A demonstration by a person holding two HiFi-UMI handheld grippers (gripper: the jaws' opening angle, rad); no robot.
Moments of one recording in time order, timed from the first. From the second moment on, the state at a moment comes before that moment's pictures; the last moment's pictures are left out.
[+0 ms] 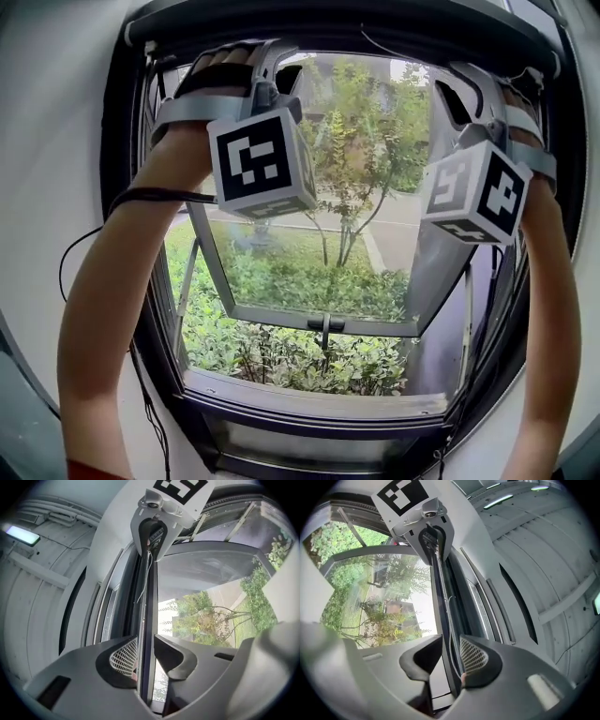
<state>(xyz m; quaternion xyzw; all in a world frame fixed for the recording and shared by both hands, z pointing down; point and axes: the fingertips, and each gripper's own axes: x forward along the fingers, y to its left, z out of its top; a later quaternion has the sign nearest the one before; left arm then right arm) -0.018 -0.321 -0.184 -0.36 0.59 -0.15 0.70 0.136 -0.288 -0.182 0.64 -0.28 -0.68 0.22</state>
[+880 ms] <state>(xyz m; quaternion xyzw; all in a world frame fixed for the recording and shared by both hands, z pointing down) -0.022 -0.309 0.045 -0.40 0.55 -0.21 0.70 0.143 -0.299 0.045 0.61 -0.40 -0.64 0.23</state>
